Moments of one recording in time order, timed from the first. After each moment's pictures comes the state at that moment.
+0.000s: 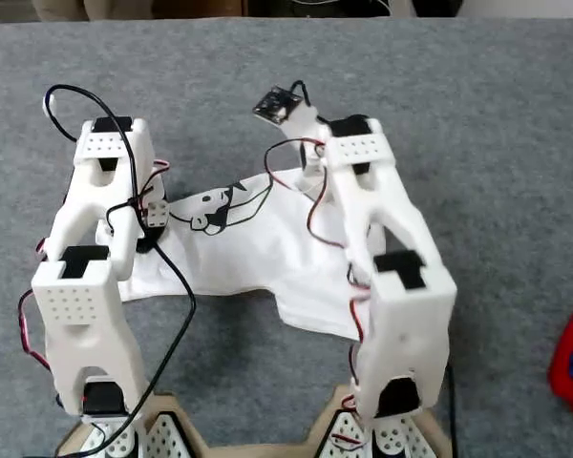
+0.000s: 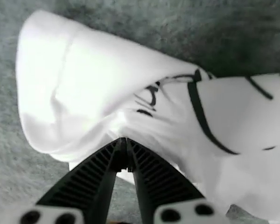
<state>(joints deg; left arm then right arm) -6.0 31.1 -12.6 92.9 4.0 -11.8 32.5 -9.7 63.3 31.4</state>
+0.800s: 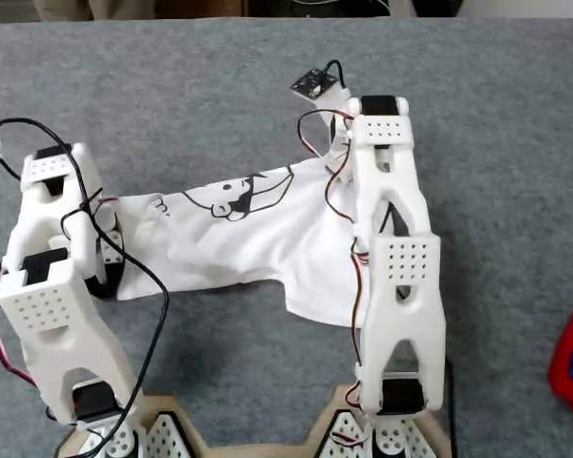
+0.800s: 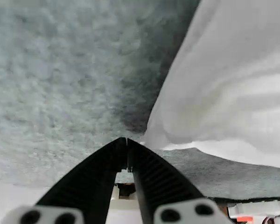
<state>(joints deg) -19.5 31.1 -1.3 97.0 -5.5 -5.0 60.7 -54.3 81.8 31.4</state>
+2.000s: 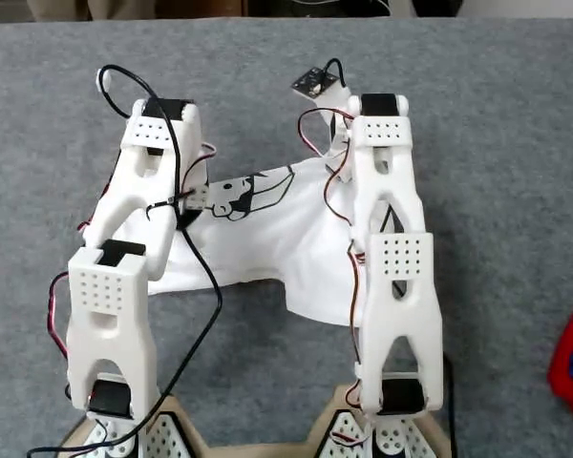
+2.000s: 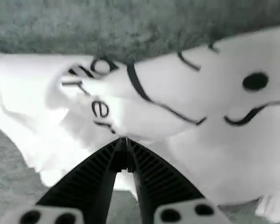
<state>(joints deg) 4.1 37.8 -29.5 98.9 3.0 -4.9 66.9 -65.9 87.3 31.4</state>
